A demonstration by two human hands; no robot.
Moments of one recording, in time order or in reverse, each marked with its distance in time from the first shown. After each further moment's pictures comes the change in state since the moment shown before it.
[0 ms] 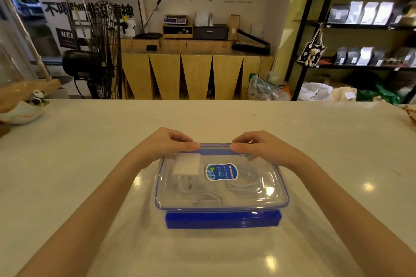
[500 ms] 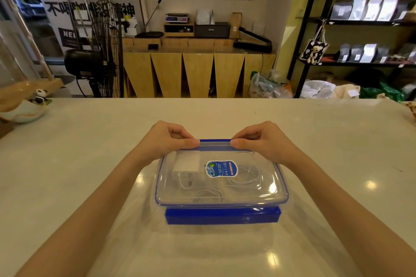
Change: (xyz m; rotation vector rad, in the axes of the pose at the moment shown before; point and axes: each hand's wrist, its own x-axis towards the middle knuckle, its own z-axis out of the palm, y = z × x) left_hand -0.005 0.002 0.002 -0.063 0.104 0.125; right_hand -0.004 0.003 0.001 0.091 0.154 -0.177
